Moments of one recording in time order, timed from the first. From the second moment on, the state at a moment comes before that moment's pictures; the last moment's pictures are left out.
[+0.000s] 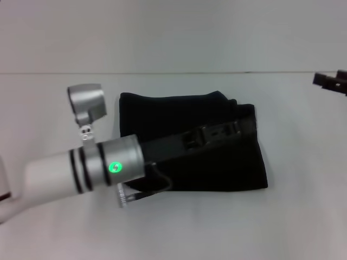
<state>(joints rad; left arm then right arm) -0.79 -2.16 0.38 0.18 2.03 1.48 -1.80 0.60 1.94 -0.53 -0.61 -1.97 -1.19 1.73</state>
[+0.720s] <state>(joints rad) -0.60 -2.15 0.58 0.47 2.02 1.68 -1.35 0.78 1.91 -0.65 -0.41 -2.24 -1.27 2.25</state>
